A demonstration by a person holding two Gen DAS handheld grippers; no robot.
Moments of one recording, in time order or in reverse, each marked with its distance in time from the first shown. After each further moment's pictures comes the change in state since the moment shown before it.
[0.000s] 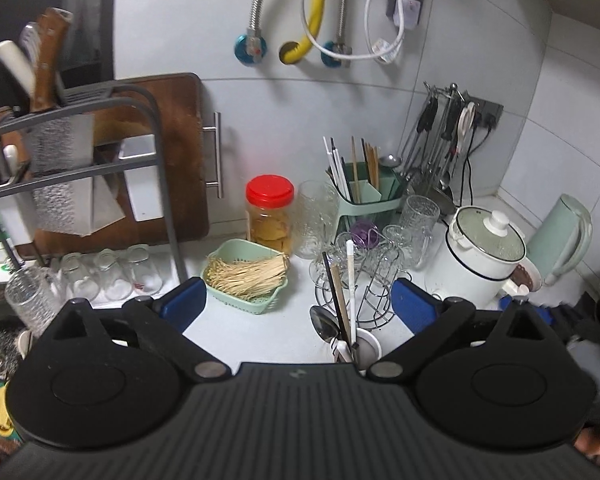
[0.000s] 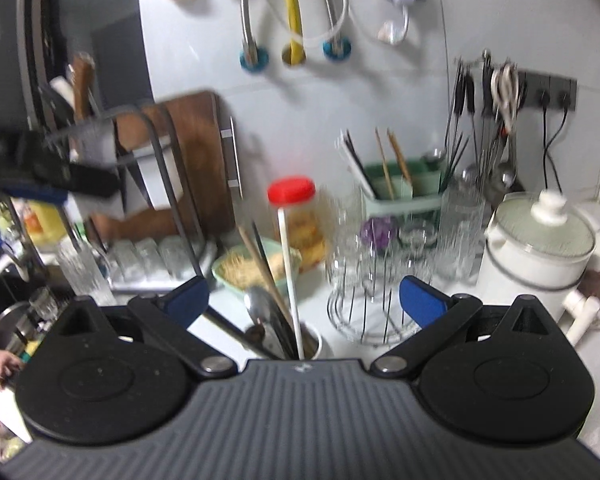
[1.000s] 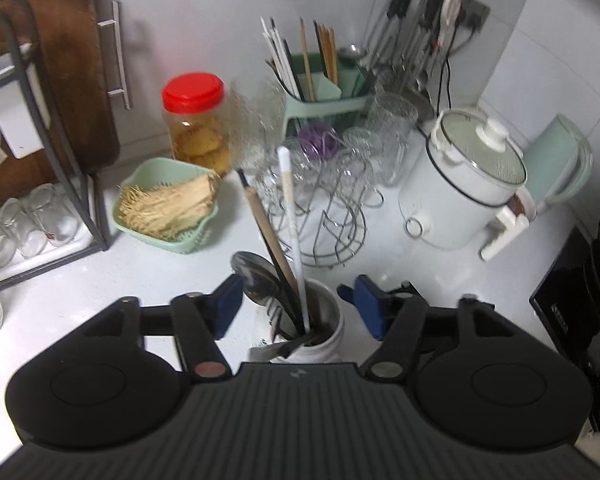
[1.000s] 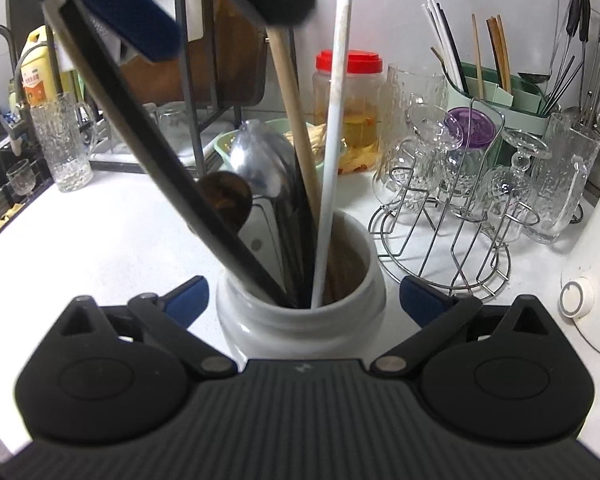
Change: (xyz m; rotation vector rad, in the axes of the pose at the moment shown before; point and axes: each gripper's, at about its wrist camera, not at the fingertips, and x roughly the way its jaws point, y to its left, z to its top) left arm 0.146 -0.044 -0.015 0.046 0.287 -0.127; right arm 0.166 0.010 -0.098 -0.215 0.215 0.097
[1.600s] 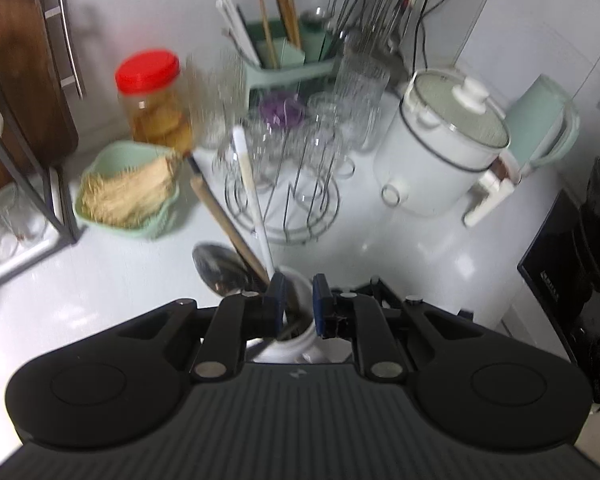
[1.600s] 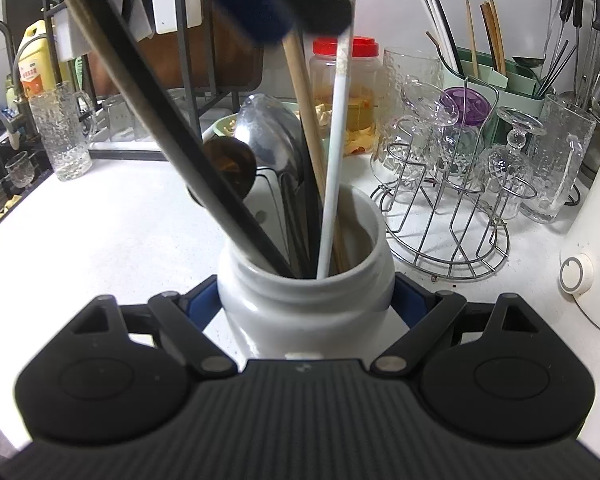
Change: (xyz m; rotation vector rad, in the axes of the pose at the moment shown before) left arm 0.033 -0.025 0.006 0.069 0.140 -0.054; right arm -0.002 0.001 -0.015 0.011 0.021 -0.004
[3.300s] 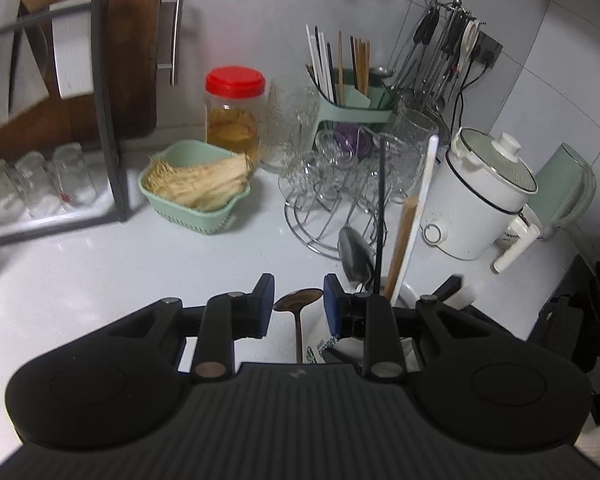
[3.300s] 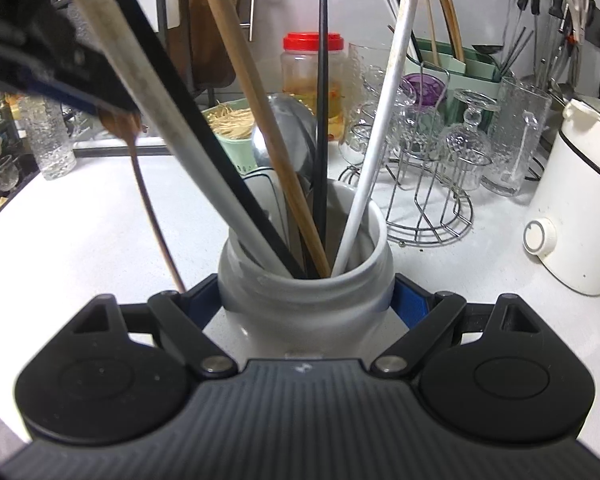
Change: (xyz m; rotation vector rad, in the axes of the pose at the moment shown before) left arm -0.029 0.055 -0.089 -0.147 -0.272 0.049; right arm -0.028 -0.002 -0.021 0.042 0.005 -0.074
